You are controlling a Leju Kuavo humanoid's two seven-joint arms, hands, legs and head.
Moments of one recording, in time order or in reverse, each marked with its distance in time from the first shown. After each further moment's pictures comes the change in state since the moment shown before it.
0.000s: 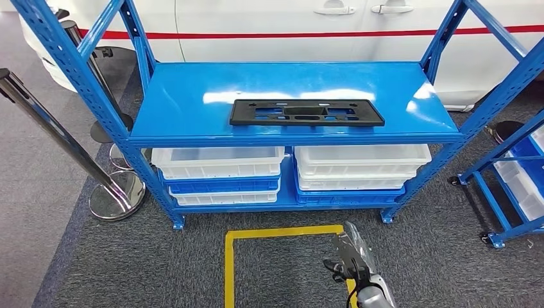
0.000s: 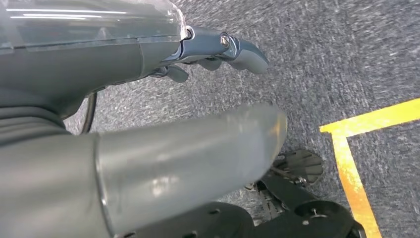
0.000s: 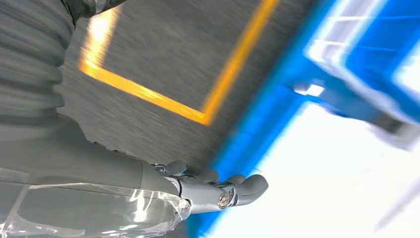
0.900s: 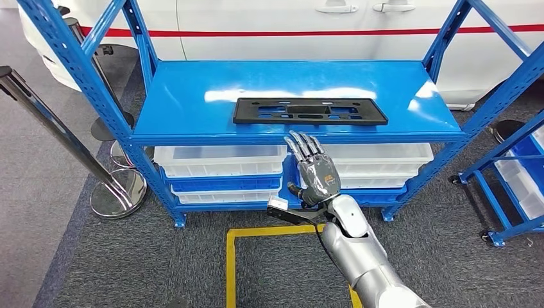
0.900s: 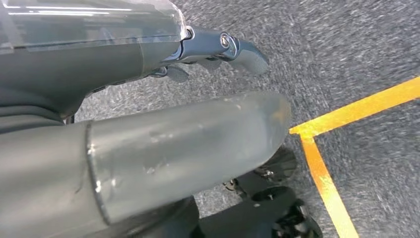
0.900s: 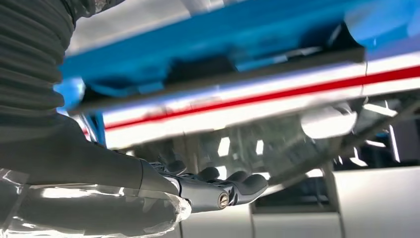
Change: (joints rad) left arm -0.099 -0.025 0.109 0.018 -0.196 0.000 0.001; right arm -0.166 0.043 0.531 -0.428 0.509 -0.320 0.166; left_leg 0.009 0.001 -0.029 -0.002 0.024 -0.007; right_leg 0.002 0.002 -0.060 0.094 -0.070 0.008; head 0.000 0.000
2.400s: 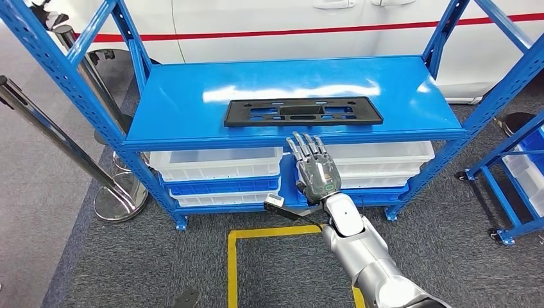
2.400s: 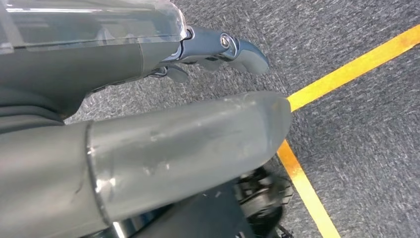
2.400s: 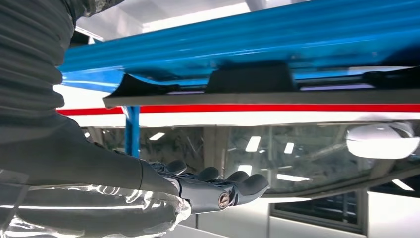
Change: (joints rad) left arm -0.043 -0.026 0.019 0.008 -0.053 -0.034 -0.063; right arm -0.055 -0.017 0.060 0.119 0.215 -0.052 0.256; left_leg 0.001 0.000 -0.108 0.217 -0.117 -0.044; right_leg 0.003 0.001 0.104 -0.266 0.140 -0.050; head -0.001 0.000
